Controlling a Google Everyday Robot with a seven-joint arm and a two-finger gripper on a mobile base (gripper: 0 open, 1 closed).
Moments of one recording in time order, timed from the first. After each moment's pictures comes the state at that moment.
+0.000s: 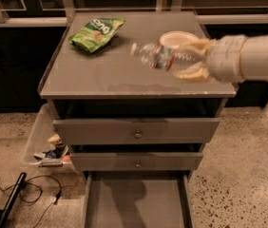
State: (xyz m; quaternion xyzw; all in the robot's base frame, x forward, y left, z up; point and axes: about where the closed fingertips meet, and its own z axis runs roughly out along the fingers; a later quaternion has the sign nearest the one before) arm 0.570 -0.148 0.937 -0.60 0.59 0.00 0.54
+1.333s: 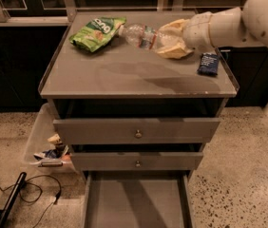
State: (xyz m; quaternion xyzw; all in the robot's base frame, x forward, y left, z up) arm 0.685 -0.118 0.934 -0.61 0.58 0.08 0.53
